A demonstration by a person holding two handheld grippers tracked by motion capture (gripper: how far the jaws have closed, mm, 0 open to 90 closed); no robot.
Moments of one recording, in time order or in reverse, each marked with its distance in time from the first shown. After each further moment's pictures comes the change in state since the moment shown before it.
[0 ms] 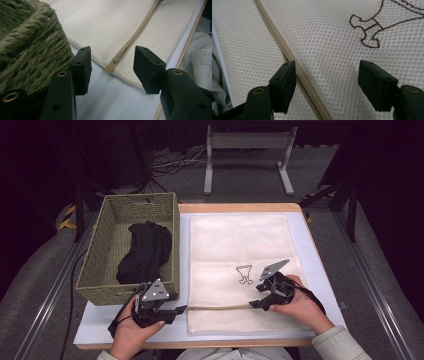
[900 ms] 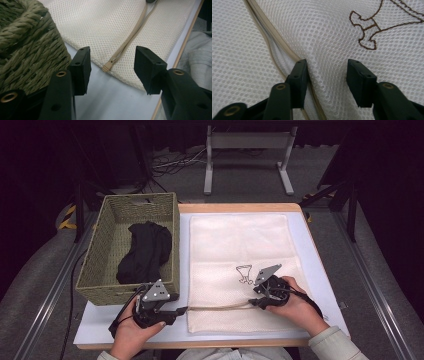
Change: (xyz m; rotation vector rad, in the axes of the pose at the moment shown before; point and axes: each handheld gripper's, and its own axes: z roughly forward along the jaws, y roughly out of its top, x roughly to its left) left arm -0.001 0.000 0.002 -0.002 -0.012 0.000; right arm 0.009 0.004 0.009 0.046 -0.115 -0.104
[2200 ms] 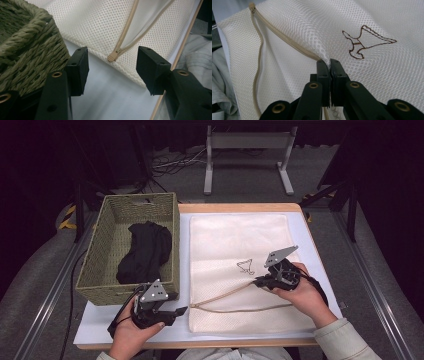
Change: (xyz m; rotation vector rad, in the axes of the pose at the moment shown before) left arm -0.002 0.001 -0.005 -0.025 0.002 0.004; right arm -0.023 0.021 -0.050 -0.145 0.065 0.066
